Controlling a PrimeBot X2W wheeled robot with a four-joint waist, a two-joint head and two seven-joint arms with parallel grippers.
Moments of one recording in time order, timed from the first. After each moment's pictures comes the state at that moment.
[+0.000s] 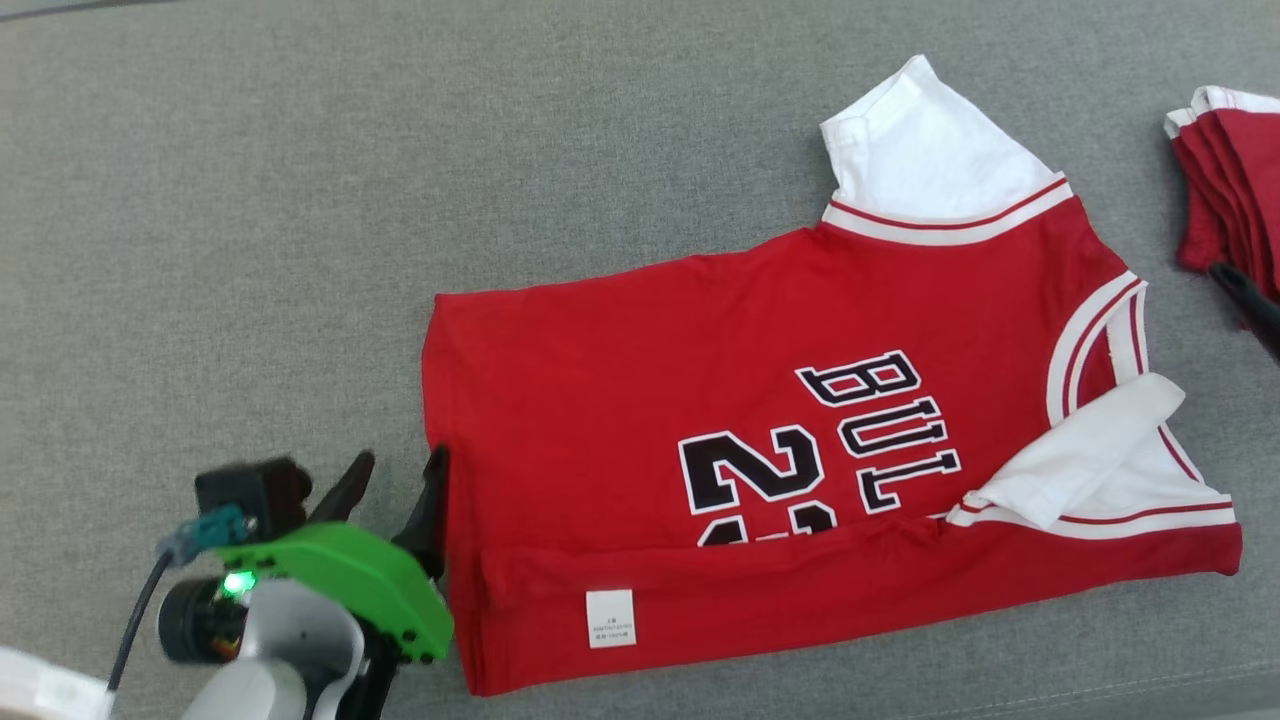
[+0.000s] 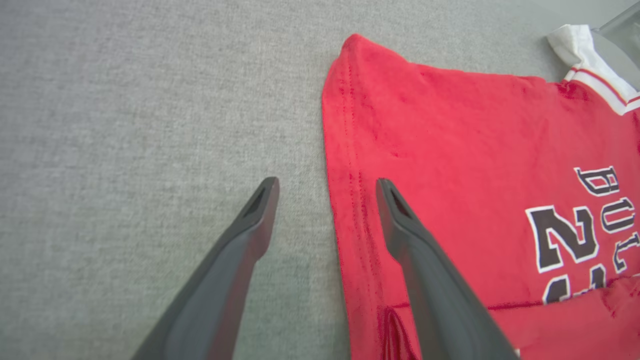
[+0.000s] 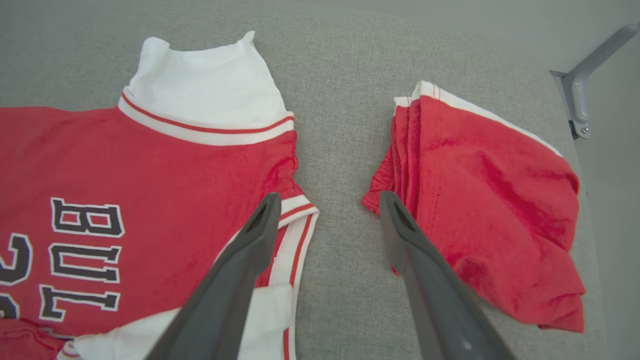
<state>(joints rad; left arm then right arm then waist) -0.07 0.39 -0.43 -0.17 -0.72 0.32 0.24 -0.32 -0.95 0.26 0.08 0.89 0.13 0.29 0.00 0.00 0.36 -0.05</state>
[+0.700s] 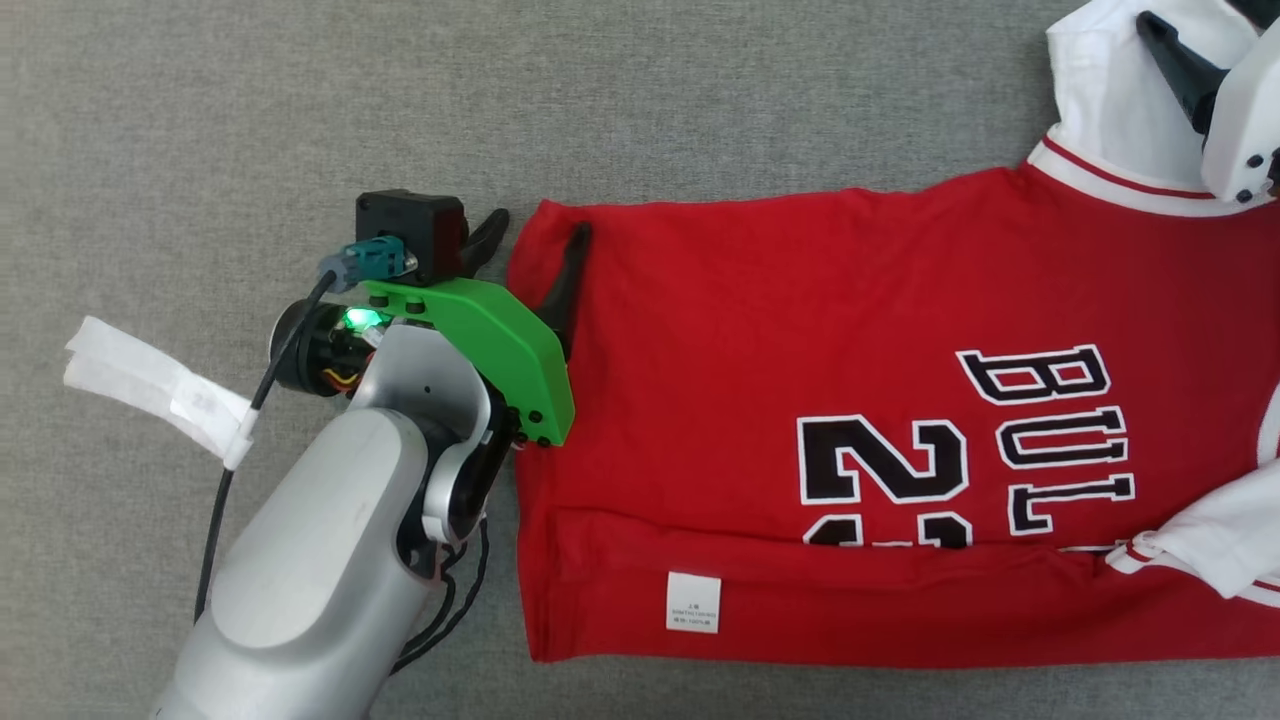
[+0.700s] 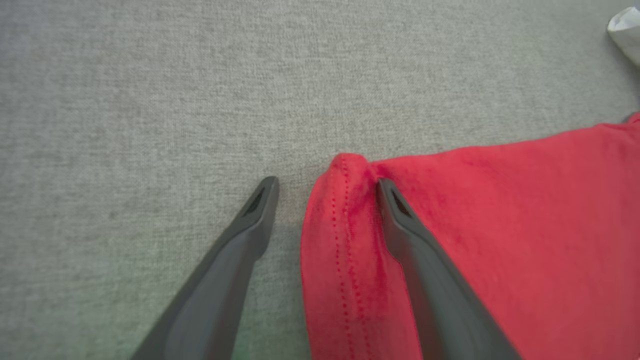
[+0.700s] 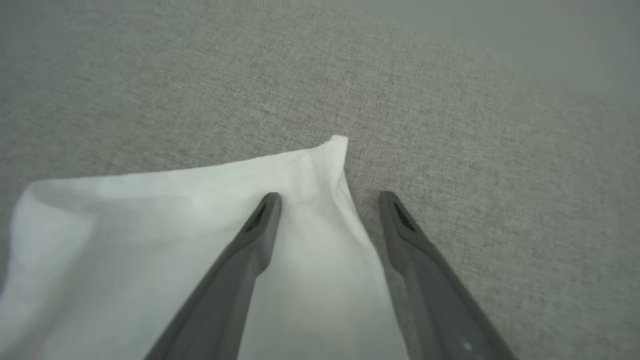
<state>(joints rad) -0.61 0.22 -0.59 0.13 -0.62 0.22 0.35 -0.98 -0.68 0.52 0.50 0.66 0.13 0.36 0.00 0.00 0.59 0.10</state>
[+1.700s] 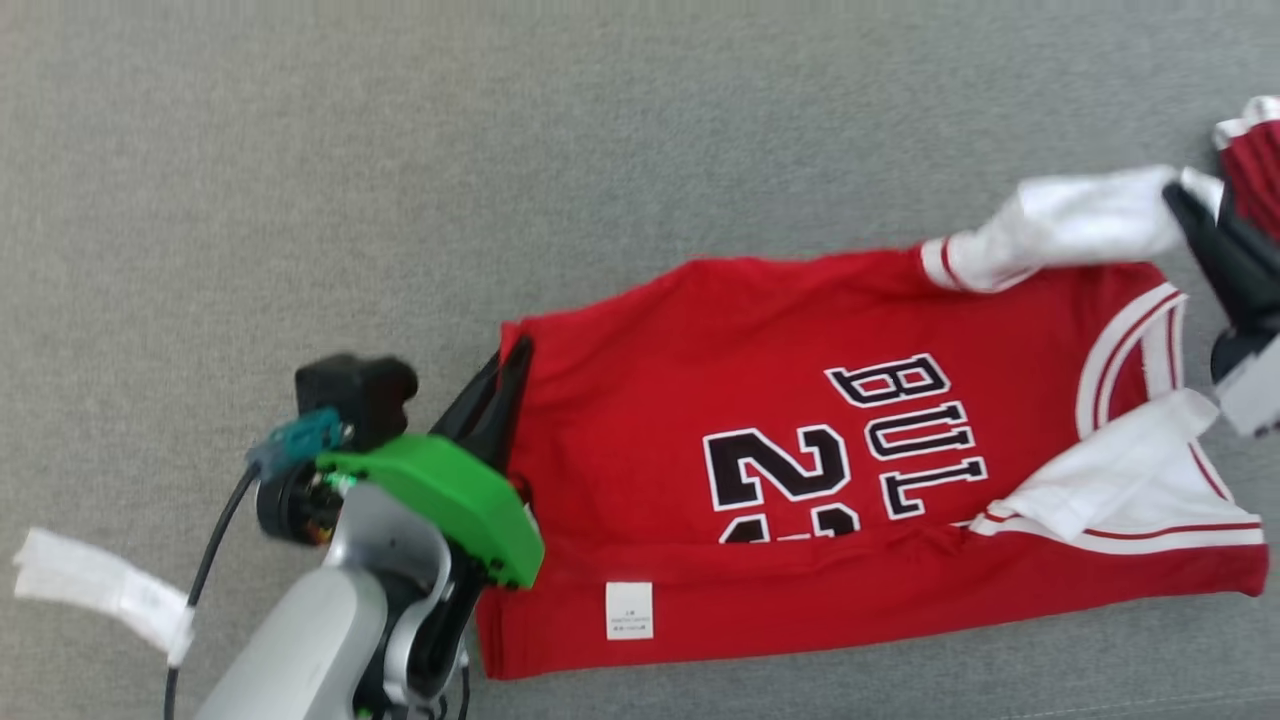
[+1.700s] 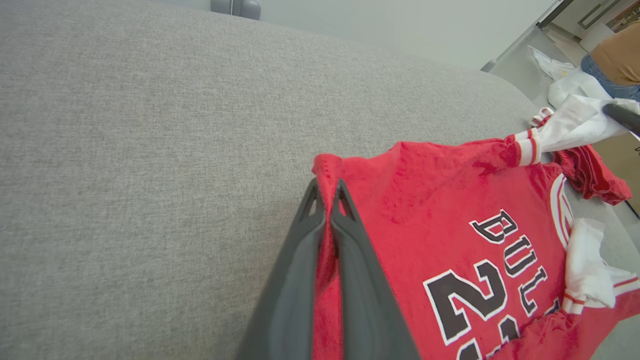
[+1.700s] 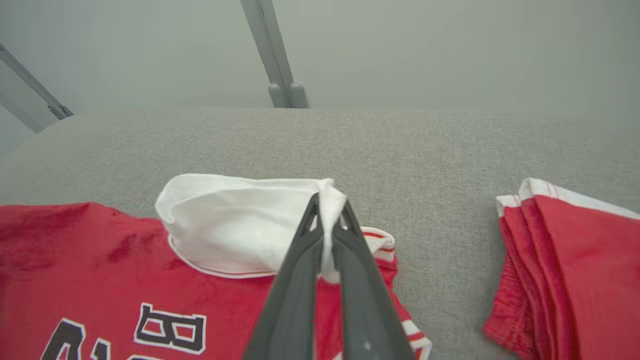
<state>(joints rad) -0.34 0.28 -0.55 -0.09 -0.71 0.20 0.21 -0.56 -0.90 0.60 0.21 1.07 0.13 -0.16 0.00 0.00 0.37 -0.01</state>
